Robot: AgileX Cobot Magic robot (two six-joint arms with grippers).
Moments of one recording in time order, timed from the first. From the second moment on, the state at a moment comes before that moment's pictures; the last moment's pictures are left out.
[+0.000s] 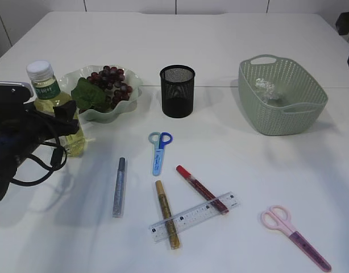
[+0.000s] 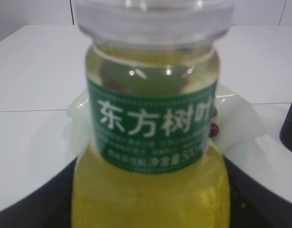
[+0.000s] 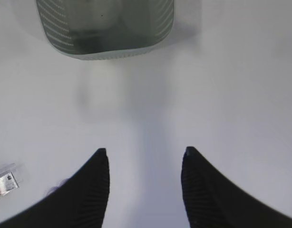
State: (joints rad) left arm -0.24 2.05 -0.69 -0.14 -1.14 -0.01; right arm 0.05 1.63 -1.59 -0.10 1.25 0.07
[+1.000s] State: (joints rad) left arm -0.24 1.91 -0.69 -0.14 -1.14 -0.02; right arm 0.05 1.63 -1.59 -0.10 1.25 0.07
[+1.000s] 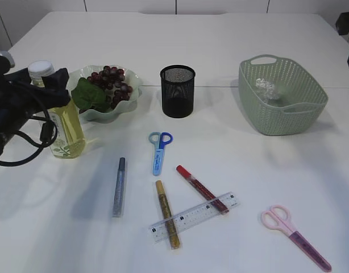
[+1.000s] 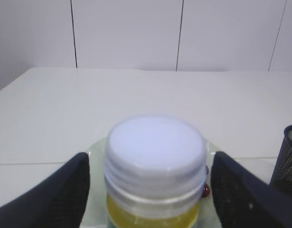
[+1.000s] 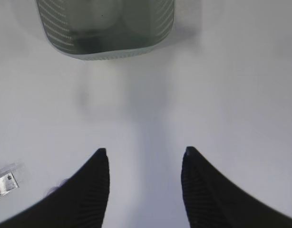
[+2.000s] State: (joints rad) left arm -0.24 1.64 -0.69 -0.06 -0.94 -0.01; right arm 0.05 1.63 -1.59 -0.10 1.25 0.07
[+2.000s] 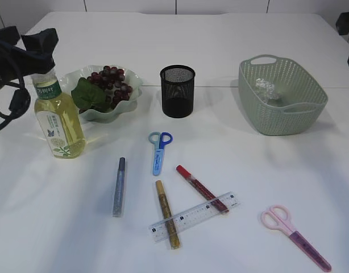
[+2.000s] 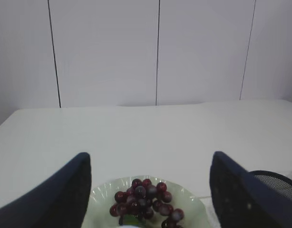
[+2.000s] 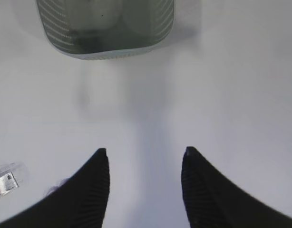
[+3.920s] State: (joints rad) left arm -0.24 0.77 -0.68 -0.01 1.09 -0.18; right arm 0.05 1.63 -1.59 0.05 1.25 0.07
